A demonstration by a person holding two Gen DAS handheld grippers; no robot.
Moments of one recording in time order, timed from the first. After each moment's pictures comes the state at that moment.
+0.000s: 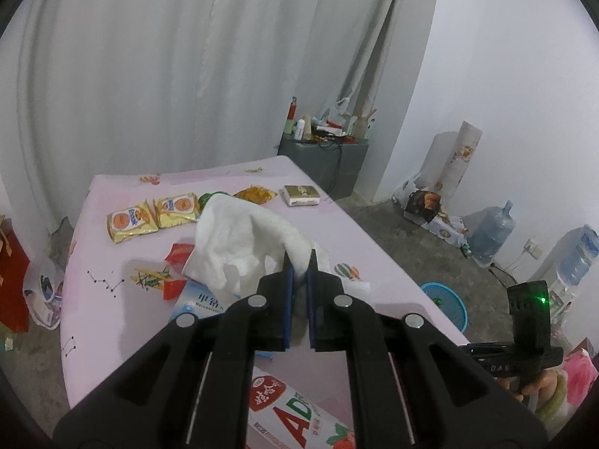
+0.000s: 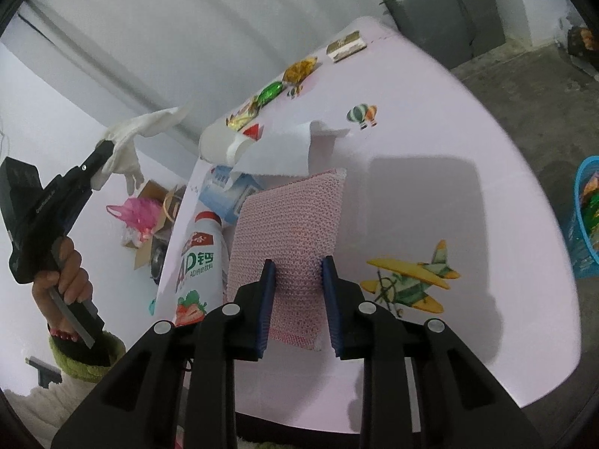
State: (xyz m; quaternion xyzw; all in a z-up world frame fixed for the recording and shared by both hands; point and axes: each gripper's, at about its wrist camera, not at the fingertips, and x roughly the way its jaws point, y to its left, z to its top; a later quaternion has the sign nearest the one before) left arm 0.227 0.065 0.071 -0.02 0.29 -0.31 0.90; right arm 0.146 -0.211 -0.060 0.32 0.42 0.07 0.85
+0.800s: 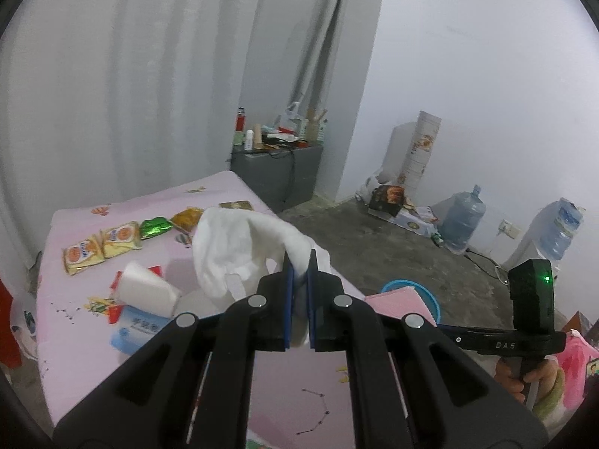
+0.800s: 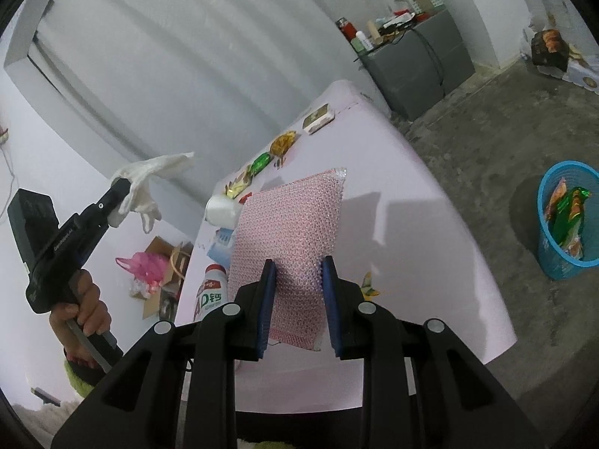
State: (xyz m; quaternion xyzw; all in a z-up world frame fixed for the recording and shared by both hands) left arm 0.183 -0.017 0.097 0.02 0.27 -0.38 0.88; right arm 0.086 -0.273 -0.024 0.35 0.33 0.02 0.88
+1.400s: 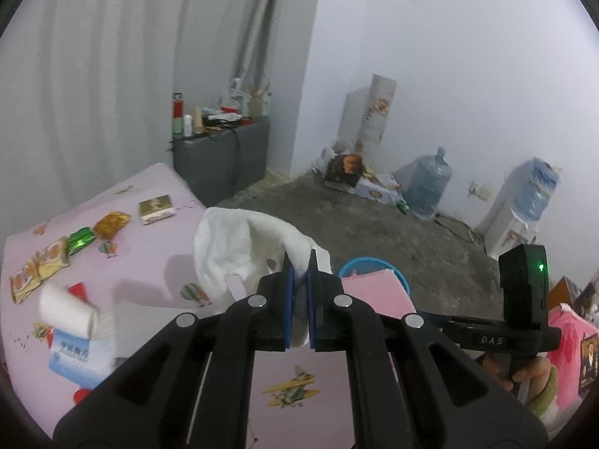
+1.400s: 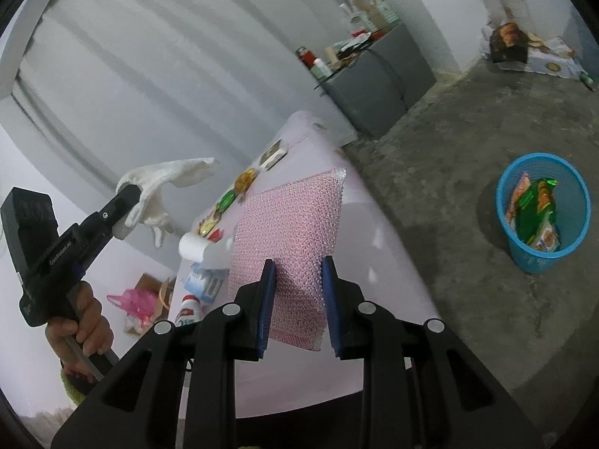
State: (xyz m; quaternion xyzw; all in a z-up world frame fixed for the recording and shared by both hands) left arm 0.167 -0.139 0.079 0.08 0.30 -0.45 0.84; right arm 0.040 -0.337 -0.038 0.39 0.29 -0.04 0.87
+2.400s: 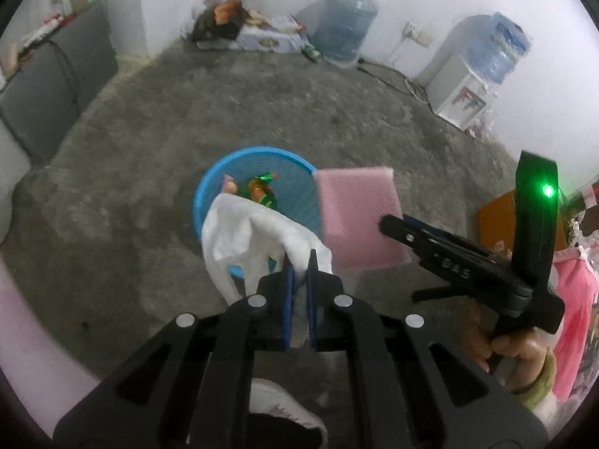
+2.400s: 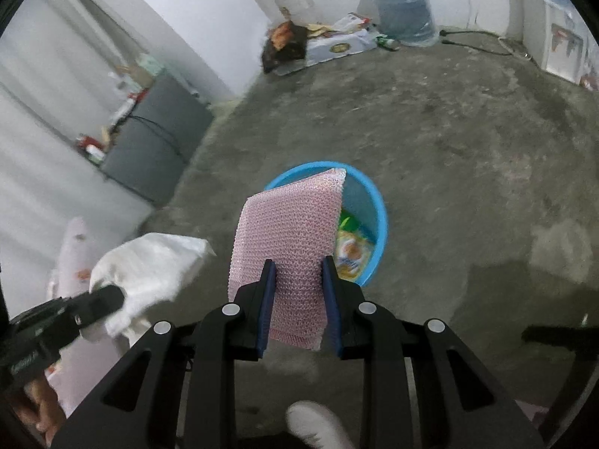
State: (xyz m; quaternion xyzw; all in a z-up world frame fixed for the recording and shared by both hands) left arm 0.138 -0.503 -0.130 0.25 0.49 -0.57 0.61; right arm -0.030 -0.576 -0.188 0.44 0.31 -0.40 0.74
